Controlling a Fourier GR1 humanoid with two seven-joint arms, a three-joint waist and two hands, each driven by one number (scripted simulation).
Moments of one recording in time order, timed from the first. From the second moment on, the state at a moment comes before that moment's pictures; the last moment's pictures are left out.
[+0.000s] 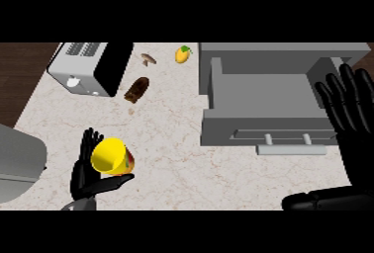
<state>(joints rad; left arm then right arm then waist) -0.16 0.07 0.19 -0.75 0.20 -0.09 -0.80 -0.10 -0.08 -0.05 -2.11 -0.16 0.12 0.21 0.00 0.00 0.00</state>
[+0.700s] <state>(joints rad) -0.27 0.08 0.20 -0.58 0.26 -0.29 -0.88 -0.09 -0.09 -0.06 -2.11 -0.17 0.13 0.21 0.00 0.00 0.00</state>
